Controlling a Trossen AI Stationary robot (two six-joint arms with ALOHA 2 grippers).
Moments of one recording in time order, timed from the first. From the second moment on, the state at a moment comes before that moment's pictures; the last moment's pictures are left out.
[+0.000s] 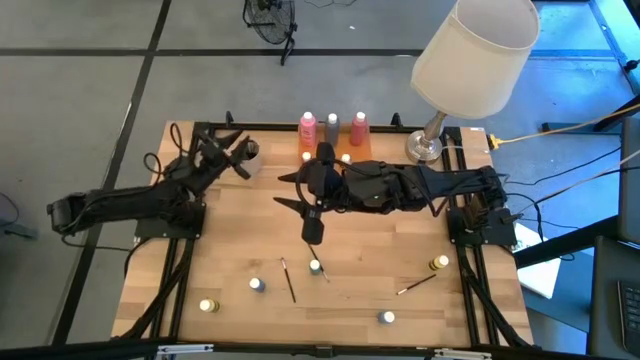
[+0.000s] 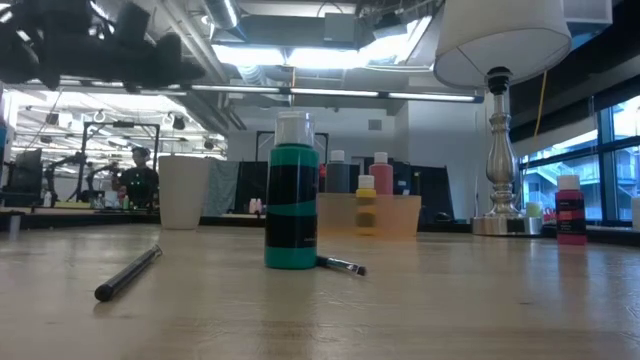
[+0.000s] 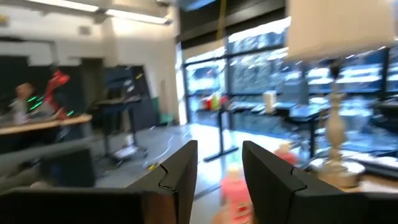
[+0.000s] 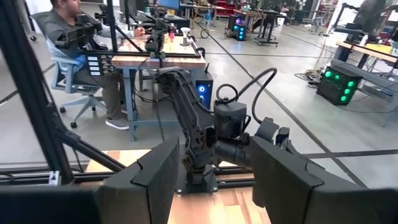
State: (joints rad) left arm 0.42 0.61 0.13 0.73 -0.45 0.15; right arm 0.27 1.90 2.22 -0.49 0.38 0.02
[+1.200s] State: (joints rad) left arm -0.36 0.53 0.55 -0.01 -0.56 -0.12; right arm 0.37 1.84 2.09 -1.57 0.05 1.23
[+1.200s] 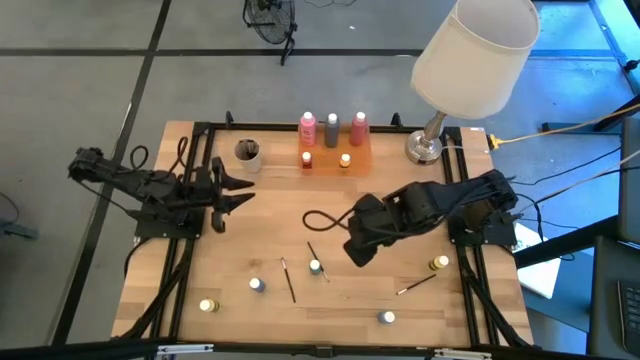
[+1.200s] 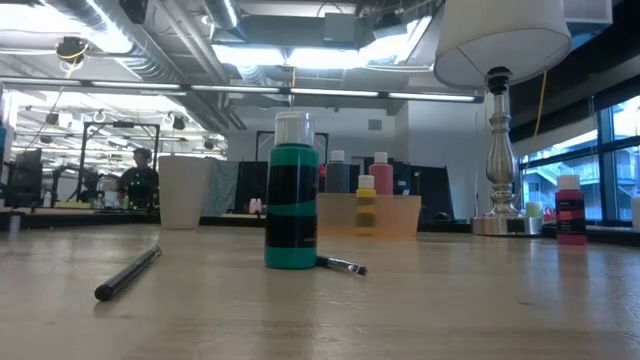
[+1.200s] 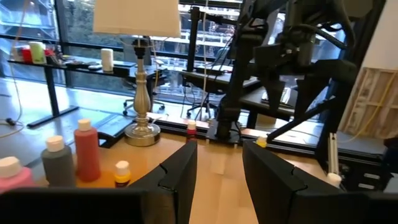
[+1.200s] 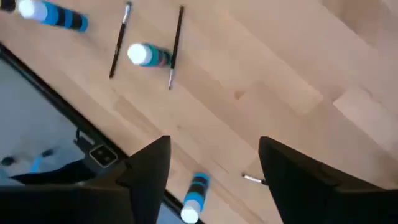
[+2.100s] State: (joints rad) left arm -0.36 0.54 0.55 -0.19 -0.47 -0.41; right arm 0.14 1.83 2.02 -1.57 -0.06 1.00
